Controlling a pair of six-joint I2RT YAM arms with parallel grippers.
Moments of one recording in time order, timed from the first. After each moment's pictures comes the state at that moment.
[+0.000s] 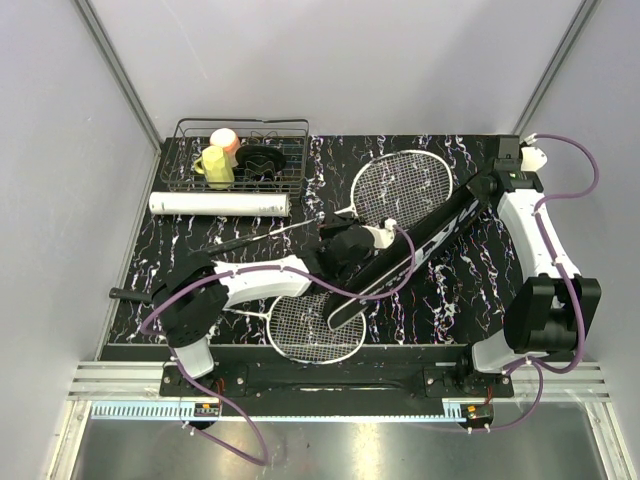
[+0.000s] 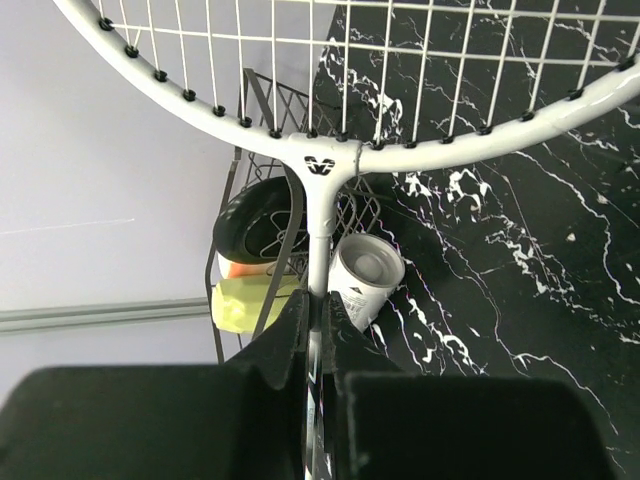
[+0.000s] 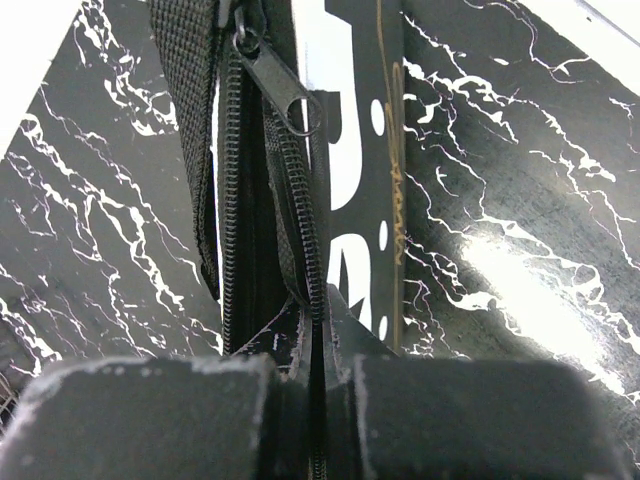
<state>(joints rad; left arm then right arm) -1.04 1.74 1.12 0.17 -0.87 0.84 -0.03 1.51 1.36 -0.65 0.33 0.78</state>
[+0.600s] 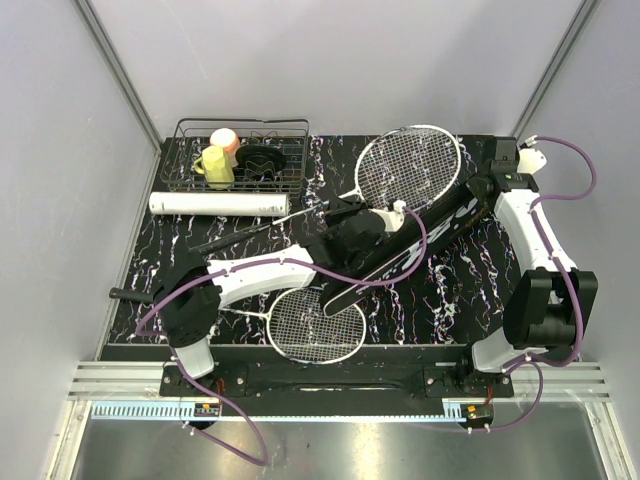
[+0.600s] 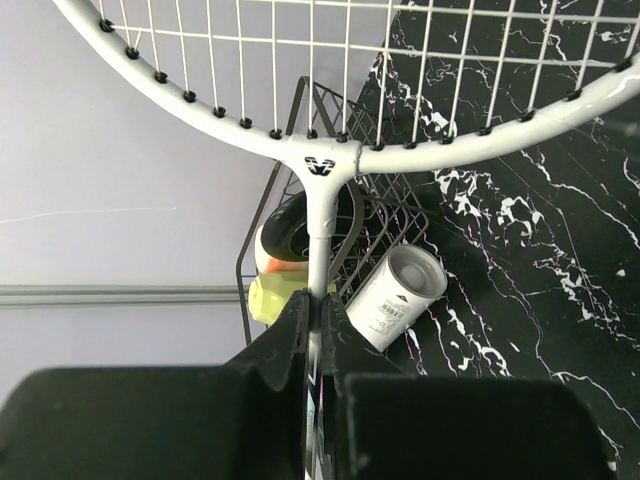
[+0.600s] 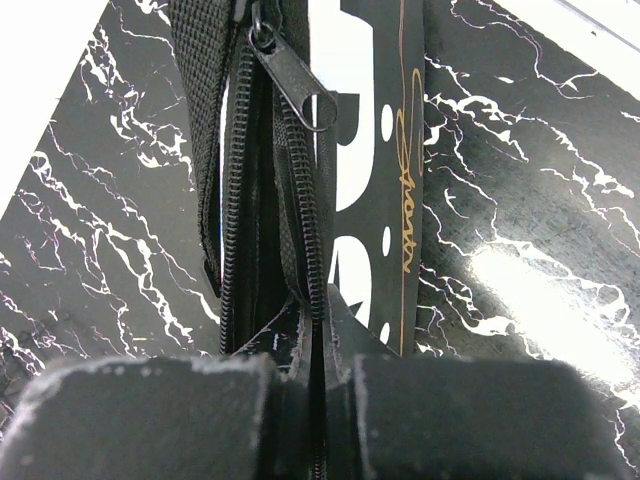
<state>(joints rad) -1.06 1.75 1.31 0.03 -0.95 0.83 -0.04 1.54 1.33 -0.56 0.38 0.81</state>
